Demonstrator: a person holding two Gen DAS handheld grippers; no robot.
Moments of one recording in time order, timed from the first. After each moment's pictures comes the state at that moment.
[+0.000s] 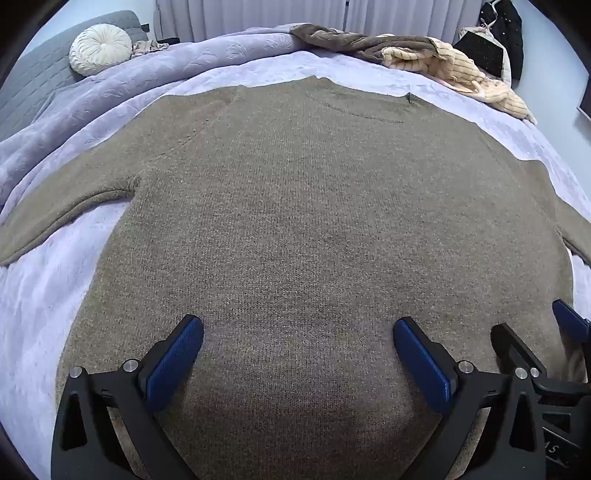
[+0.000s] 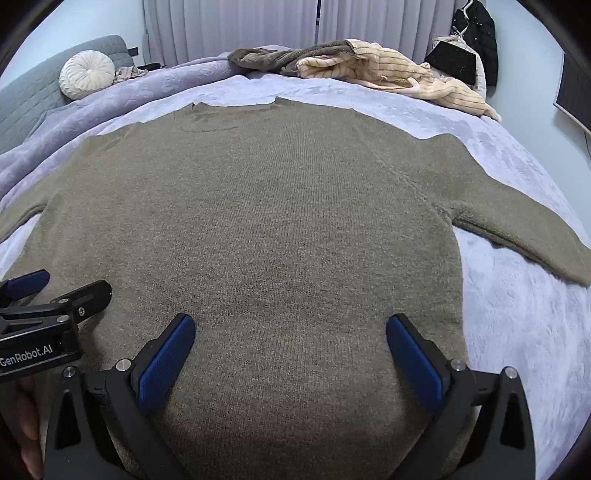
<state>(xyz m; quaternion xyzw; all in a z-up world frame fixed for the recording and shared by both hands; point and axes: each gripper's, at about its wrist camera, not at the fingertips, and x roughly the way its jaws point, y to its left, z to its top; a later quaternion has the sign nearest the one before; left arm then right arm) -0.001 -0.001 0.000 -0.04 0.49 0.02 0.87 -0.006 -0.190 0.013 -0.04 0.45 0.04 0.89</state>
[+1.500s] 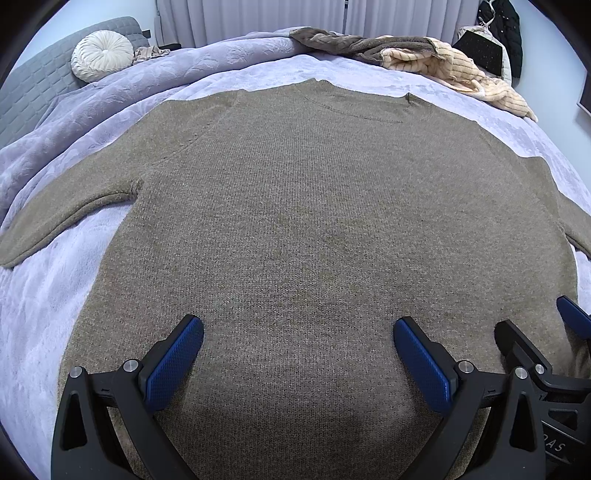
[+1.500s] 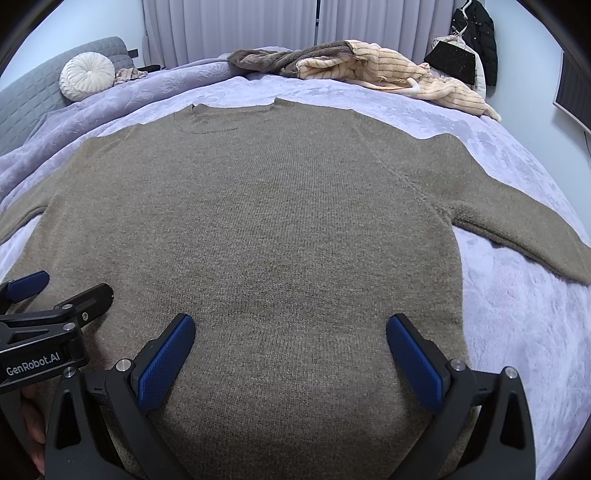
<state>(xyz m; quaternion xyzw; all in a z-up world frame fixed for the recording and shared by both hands) -0.004 -0.003 0.002 -0.03 0.49 0.03 0.87 -0.008 -0.188 0.011 -0.04 0.45 0.04 0.89</state>
